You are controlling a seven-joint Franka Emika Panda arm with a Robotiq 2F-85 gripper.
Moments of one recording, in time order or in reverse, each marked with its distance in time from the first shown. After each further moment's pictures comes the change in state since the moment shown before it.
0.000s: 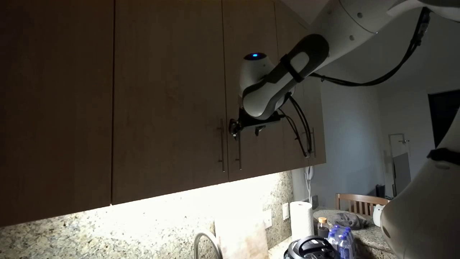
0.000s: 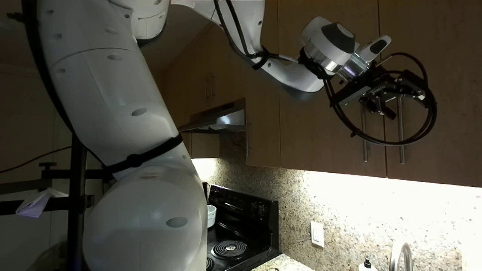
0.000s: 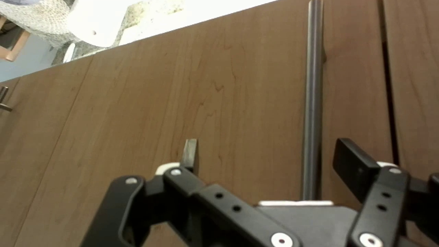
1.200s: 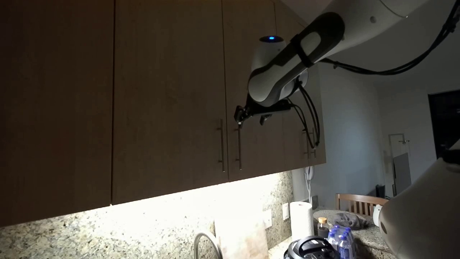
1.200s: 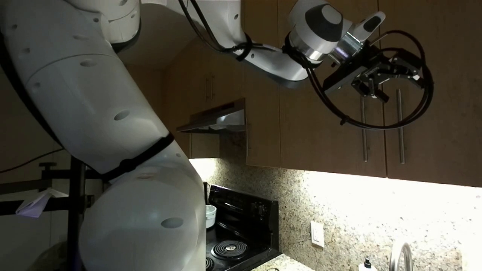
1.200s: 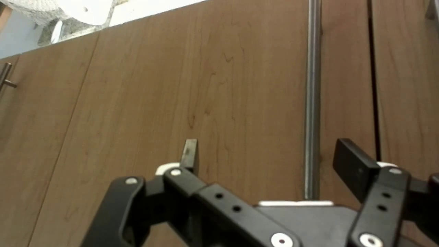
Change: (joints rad) arm -0.029 -0.148 -0.005 -0.068 0.187 0.033 -0.201
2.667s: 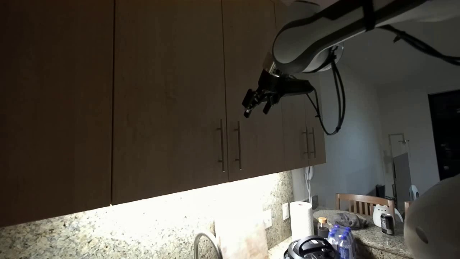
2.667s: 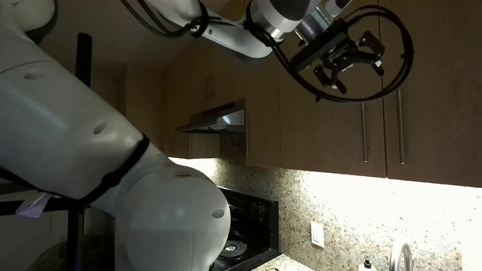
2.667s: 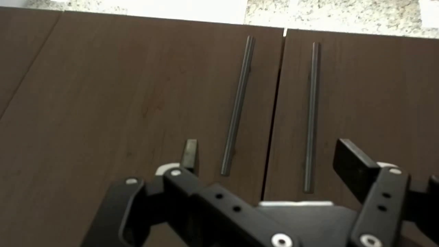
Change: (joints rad) arm 0.335 -0.291 -0.224 -0.118 0.097 -0.183 -0.378
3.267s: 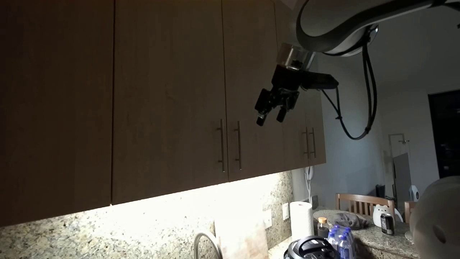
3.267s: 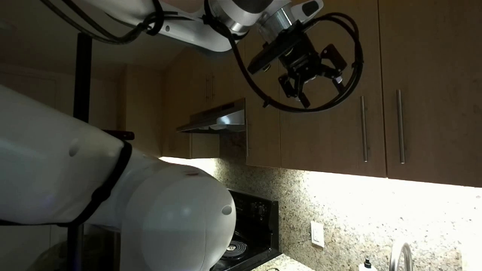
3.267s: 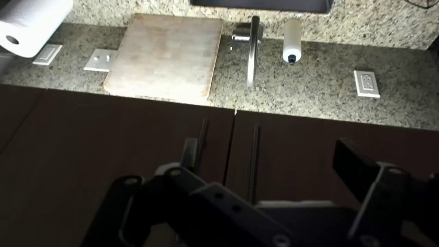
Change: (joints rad) arm 0.088 -0.255 0.028 -0.102 0.058 -0.340 0.001
